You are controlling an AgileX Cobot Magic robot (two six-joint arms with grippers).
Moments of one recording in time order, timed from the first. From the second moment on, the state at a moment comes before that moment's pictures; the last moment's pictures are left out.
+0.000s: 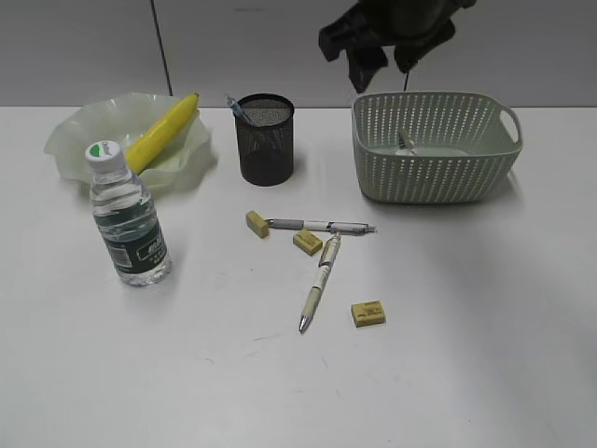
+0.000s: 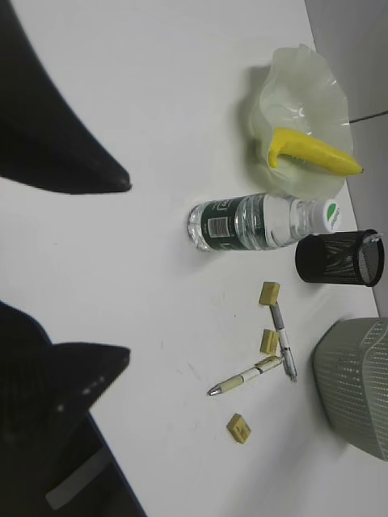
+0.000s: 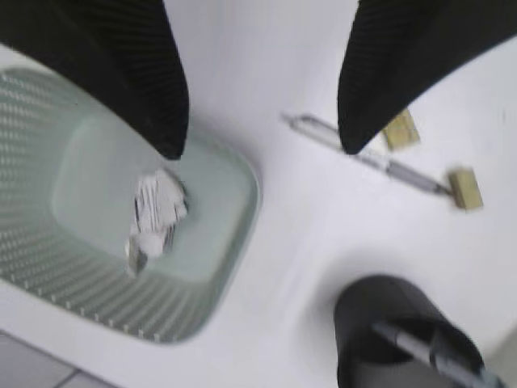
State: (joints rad) left arm -0.47 -0.01 -0.54 -0.01 1.06 -0.01; right arm 0.58 2.00 -1.87 -0.21 1.03 0.17
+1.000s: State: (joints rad) left arm -0.47 -0.01 -0.54 -0.02 1.06 -0.01; right arm 0.60 0.65 -0.82 -0.01 1.20 0.01
